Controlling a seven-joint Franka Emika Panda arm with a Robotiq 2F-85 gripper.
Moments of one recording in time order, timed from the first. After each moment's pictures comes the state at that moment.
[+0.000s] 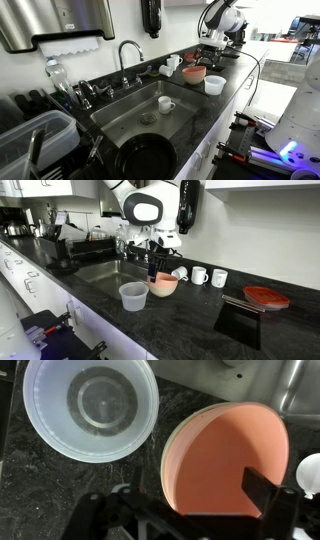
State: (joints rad) arm -0.24 -0.09 -0.18 -2.46 0.26 2.43 0.66
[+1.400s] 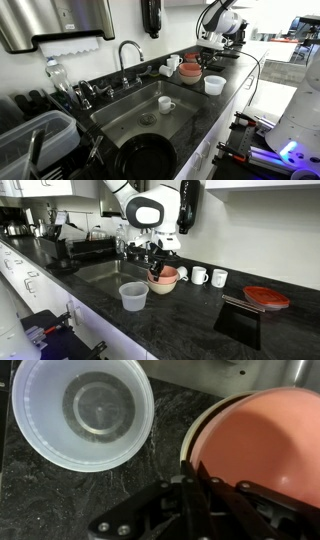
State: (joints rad) arm -0.22 -0.06 -0.19 -2.45 0.26 2.43 0.72
